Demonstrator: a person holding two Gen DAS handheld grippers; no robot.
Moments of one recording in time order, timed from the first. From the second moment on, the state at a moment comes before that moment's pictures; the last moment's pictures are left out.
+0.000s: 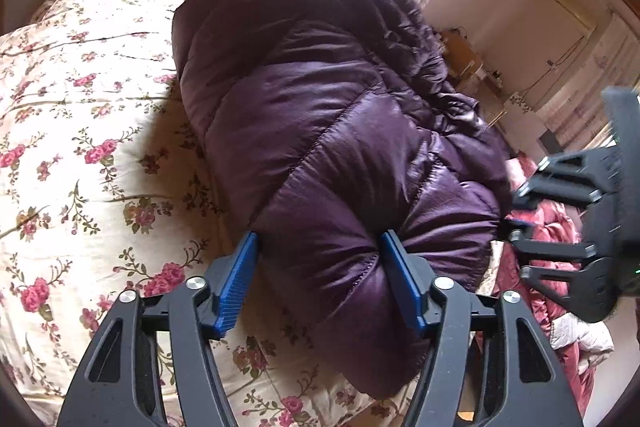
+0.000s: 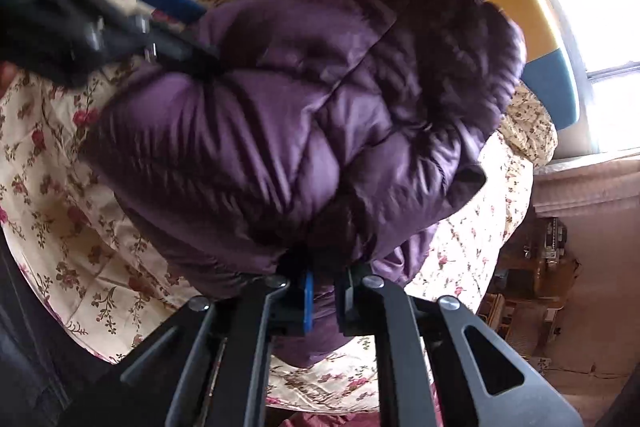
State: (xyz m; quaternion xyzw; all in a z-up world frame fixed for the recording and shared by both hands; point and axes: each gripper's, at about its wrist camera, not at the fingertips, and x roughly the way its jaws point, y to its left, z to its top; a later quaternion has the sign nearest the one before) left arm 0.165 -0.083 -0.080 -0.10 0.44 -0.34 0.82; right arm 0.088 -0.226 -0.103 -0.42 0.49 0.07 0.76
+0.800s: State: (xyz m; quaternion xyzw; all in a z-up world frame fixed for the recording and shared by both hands) left arm 0.178 -0.147 -0.099 -0.04 0.46 -0.36 0.81; right arm 0.076 -0.277 -0.162 -0.33 0.53 0.05 0.78
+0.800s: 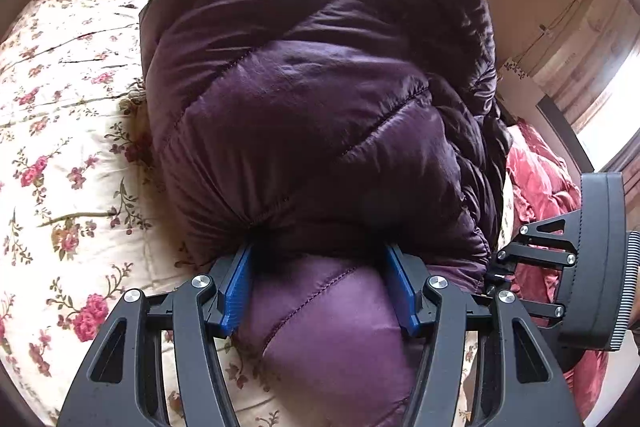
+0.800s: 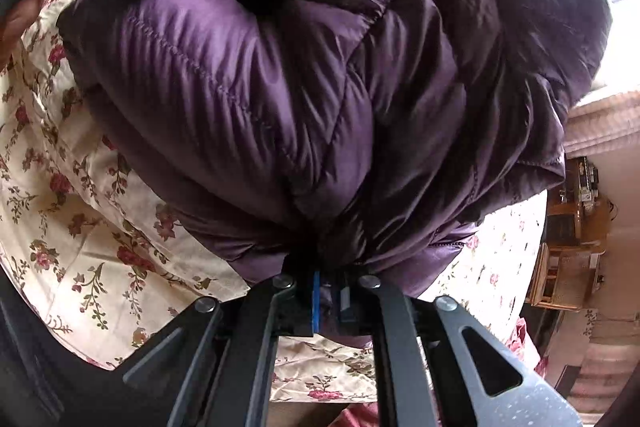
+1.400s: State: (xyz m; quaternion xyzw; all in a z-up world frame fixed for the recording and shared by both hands) left arm 0.167 -0.082 -0.076 -0.12 0.44 -0.30 0.84; right arm 0.018 -0.229 -0.090 -0.34 0.47 0.02 0.81
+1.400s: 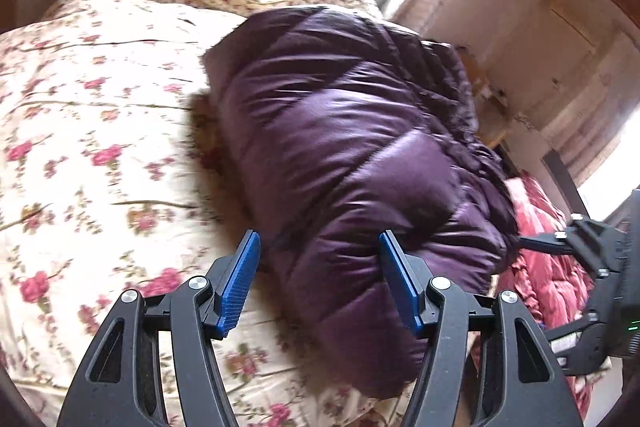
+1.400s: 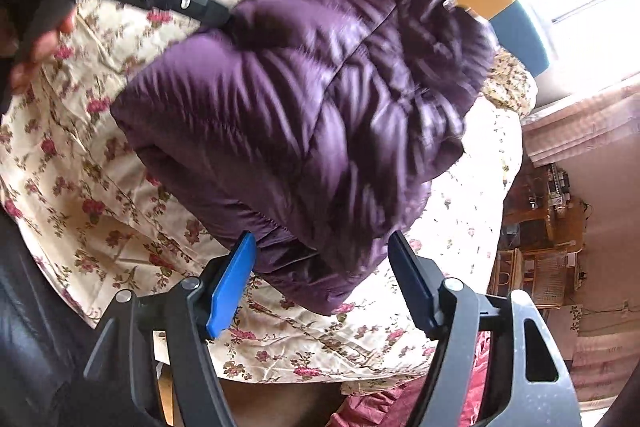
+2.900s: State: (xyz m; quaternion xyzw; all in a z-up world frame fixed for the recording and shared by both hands) left arm 0.181 -0.124 -0.068 -0.04 0.43 -0.26 0.86; right arm 0.073 -0.274 -0.119 -0.29 0.50 -0.01 0.82
